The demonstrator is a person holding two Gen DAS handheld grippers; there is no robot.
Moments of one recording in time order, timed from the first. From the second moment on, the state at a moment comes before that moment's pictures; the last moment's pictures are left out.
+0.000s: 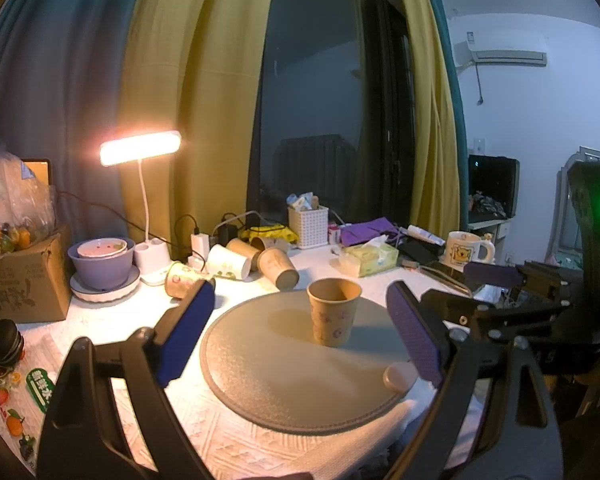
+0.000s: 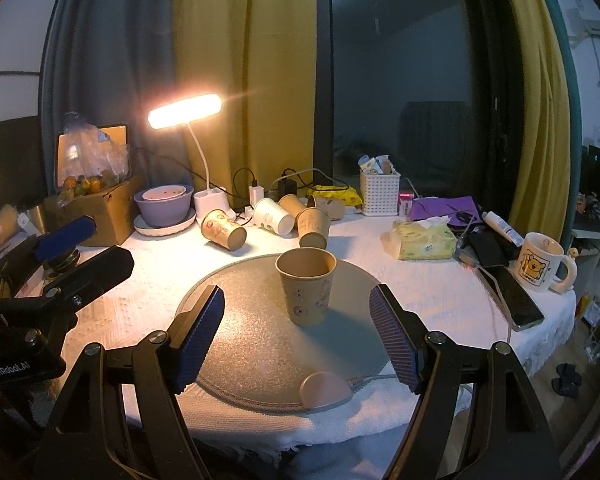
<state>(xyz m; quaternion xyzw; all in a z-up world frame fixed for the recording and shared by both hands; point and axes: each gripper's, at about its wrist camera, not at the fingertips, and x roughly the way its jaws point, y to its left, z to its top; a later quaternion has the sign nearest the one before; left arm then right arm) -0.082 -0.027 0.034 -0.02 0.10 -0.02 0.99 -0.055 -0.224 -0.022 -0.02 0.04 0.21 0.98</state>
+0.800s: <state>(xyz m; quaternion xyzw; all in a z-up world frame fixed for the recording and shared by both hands) -0.083 -0.026 0.033 -0.02 0.10 -0.02 0.99 -0.054 -0.224 -0.023 -0.02 0.05 0.21 0.98</state>
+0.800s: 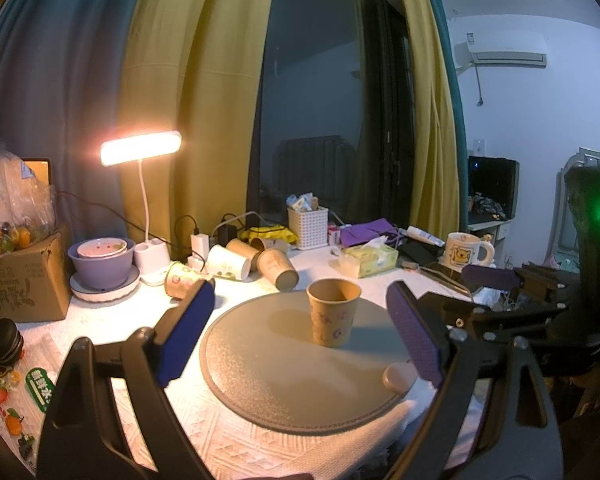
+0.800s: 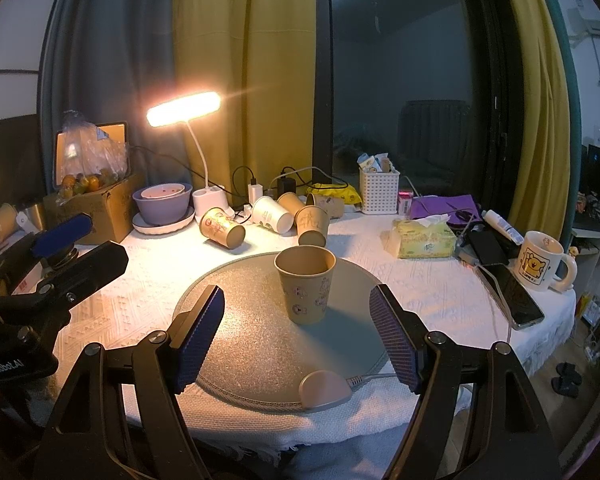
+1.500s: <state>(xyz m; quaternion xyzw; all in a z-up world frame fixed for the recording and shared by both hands) -0.083 -0.025 0.033 -0.02 0.10 -0.02 0.99 -0.053 -0.224 -0.027 -0.02 0.05 0.21 0.98</state>
